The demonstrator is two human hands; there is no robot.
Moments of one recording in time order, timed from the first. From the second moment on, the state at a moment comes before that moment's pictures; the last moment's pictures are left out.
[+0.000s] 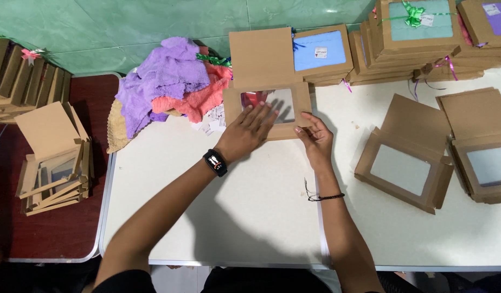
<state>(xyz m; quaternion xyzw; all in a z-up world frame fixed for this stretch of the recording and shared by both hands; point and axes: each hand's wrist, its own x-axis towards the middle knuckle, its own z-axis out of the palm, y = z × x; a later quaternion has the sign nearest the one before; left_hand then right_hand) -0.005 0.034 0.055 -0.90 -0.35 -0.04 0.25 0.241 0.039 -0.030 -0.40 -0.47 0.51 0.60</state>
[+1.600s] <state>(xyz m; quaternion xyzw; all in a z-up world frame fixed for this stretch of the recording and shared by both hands) -0.024 0.031 -0.008 -0.30 -0.40 -0.65 -0.57 0.241 0.071 0.014 -0.40 -0.34 0.67 0.53</state>
